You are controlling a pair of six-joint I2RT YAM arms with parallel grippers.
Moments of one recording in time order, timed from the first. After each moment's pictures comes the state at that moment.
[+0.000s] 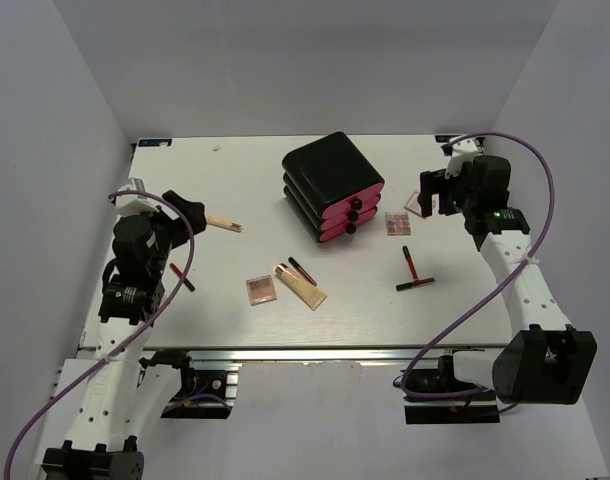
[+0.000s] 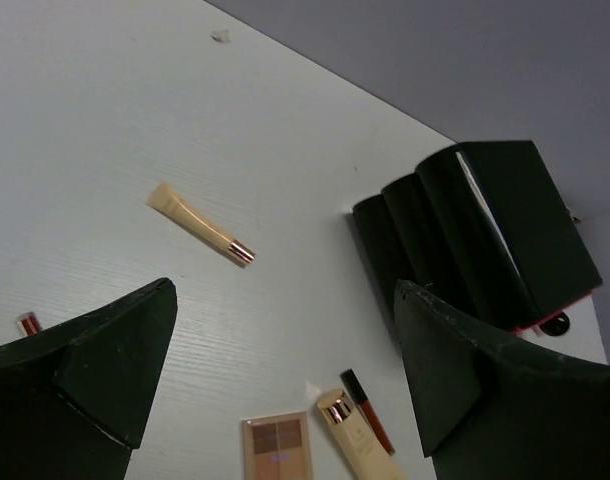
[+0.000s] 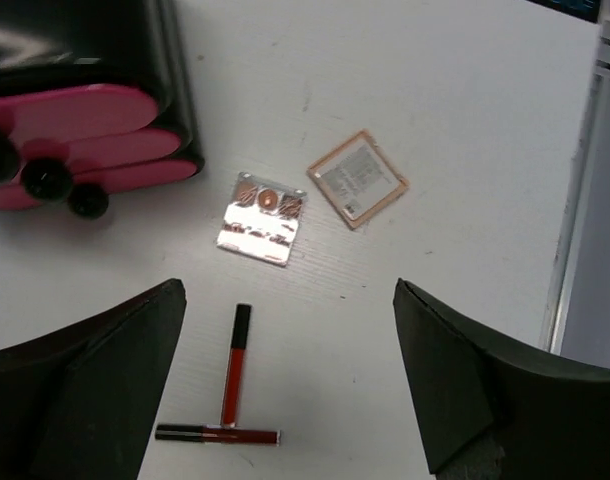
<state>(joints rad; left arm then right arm) -0.09 0.72 0.82 -0.30 -0.11 -0.51 0.04 1.23 1.09 -0.36 -0.17 -0.18</state>
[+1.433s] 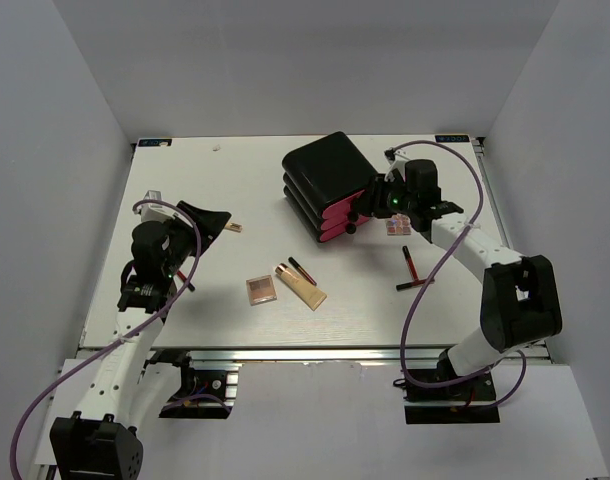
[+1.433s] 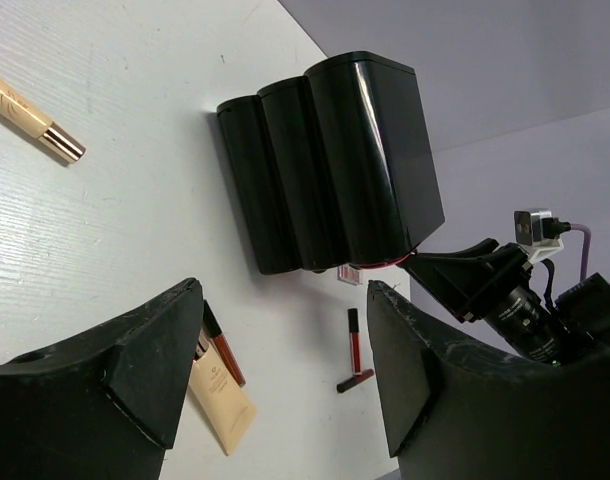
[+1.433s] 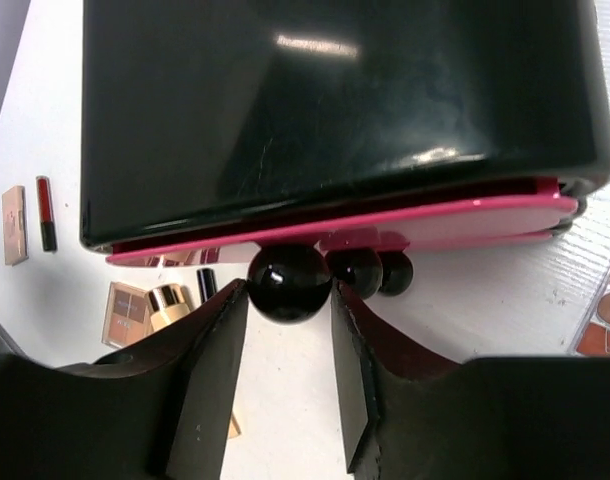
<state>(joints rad) -0.09 0.79 0.61 -0.05 0.22 -0.93 0.31 1.54 1.04 -0.03 -0.44 0.34</state>
